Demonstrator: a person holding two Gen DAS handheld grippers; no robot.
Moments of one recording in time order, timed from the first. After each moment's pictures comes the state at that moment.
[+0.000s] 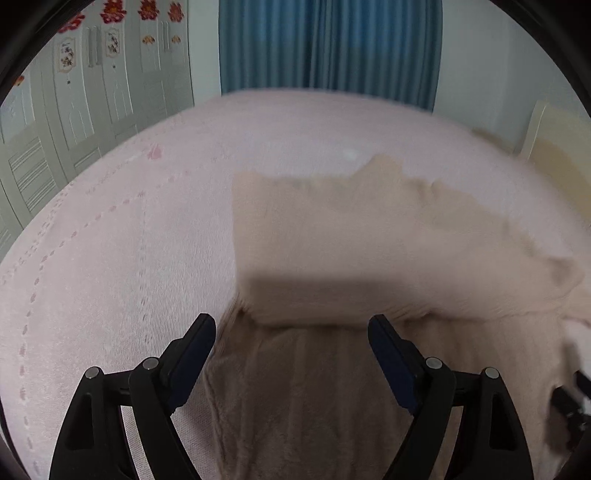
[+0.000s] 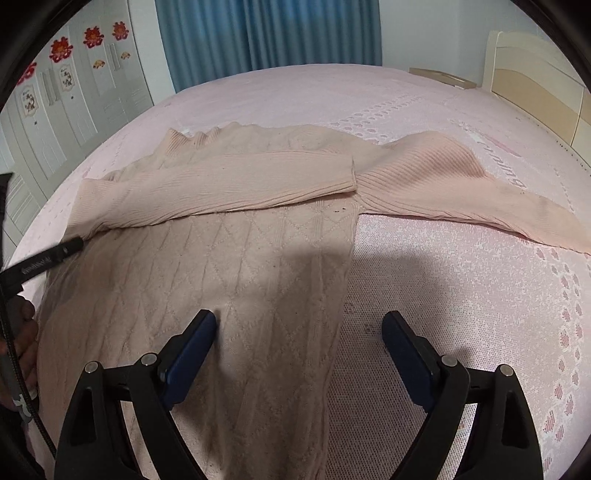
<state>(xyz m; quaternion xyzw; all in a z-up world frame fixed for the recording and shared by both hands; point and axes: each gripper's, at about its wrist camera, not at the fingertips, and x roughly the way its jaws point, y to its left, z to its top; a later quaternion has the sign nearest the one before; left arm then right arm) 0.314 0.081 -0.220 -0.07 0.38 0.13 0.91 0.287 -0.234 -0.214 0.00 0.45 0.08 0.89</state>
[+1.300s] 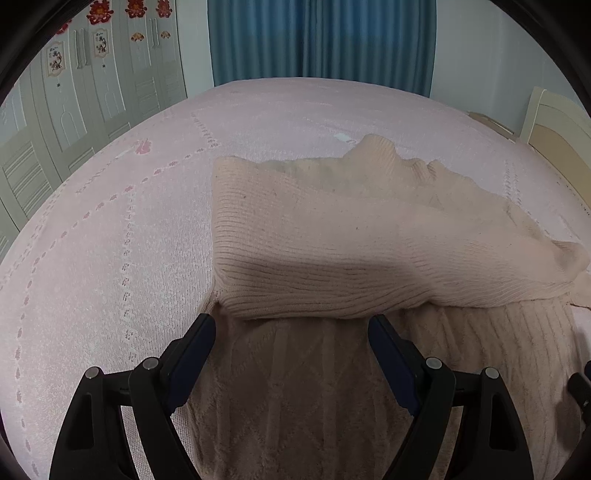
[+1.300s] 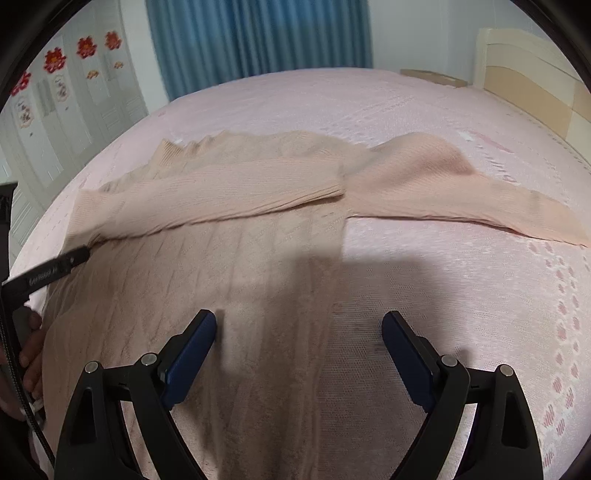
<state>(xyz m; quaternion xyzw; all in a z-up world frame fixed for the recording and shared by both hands) 0.328 0.074 -0.236 -0.05 0.42 0.13 0.90 0.284 -0.243 -0.210 0.02 0.44 0.06 0.90</state>
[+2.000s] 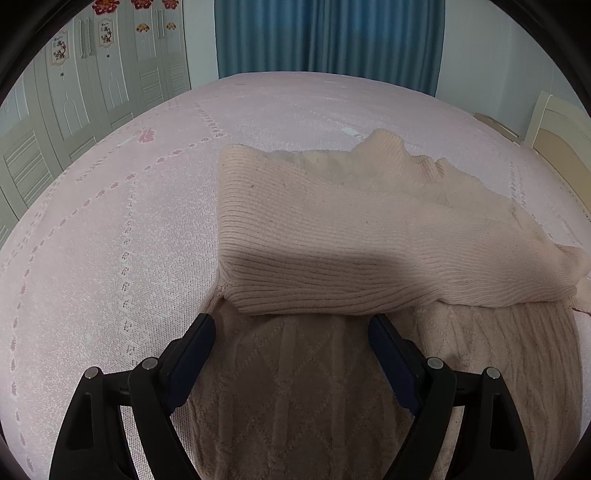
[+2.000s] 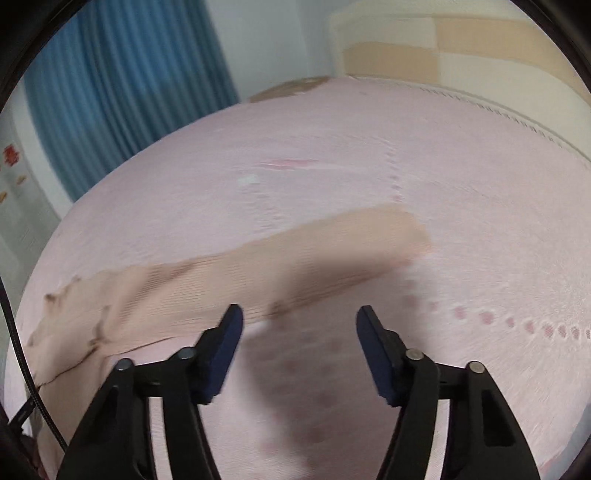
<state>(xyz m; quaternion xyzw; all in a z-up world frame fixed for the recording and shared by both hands) 0.329 0.078 -0.242 -0.07 0.43 0.13 0.89 0.321 -0.507 -0.178 0.16 0.40 -0.13 0.89</state>
